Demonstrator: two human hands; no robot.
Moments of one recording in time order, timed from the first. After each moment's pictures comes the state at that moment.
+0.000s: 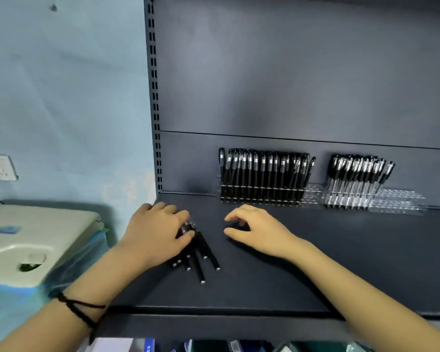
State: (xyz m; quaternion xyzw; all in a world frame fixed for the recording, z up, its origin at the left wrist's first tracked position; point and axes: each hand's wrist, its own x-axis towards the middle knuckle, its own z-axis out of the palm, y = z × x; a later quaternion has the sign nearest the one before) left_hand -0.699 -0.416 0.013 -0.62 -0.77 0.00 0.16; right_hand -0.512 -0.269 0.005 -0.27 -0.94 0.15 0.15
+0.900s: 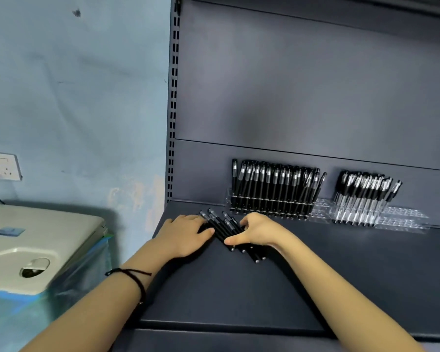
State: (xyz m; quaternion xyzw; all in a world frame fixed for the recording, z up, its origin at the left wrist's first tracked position) left_hand -0.729 -0.362 -0.009 -0.60 -0.79 -0.11 -0.05; right_hand -0.563 -0.259 0.022 -0.45 -0.86 0.25 0.04
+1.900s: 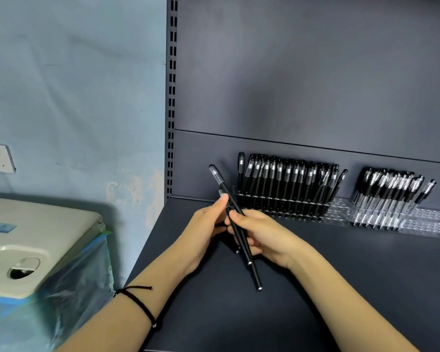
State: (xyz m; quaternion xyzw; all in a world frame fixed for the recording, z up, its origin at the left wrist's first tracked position) left_hand -0.690 -0.343 -0.004 -0.42 -0.51 -0.63 -0.40; right_hand -0.569 -0.265 0.016 -0.25 -0.70 0.65 0.17
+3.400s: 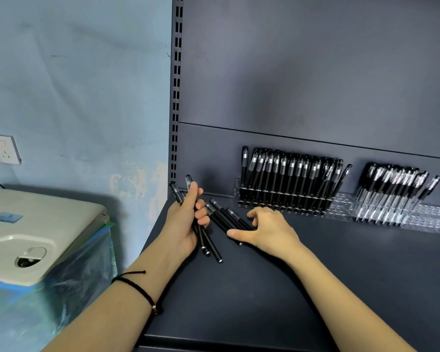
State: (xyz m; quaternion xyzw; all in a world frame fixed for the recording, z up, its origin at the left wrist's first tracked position) left_hand -0.712 -0.344 -0.005 -0.14 -0.36 -0.81 -0.44; right_hand -0.566 -0.251 -0.004 -0.44 -0.87 0.16 0.13
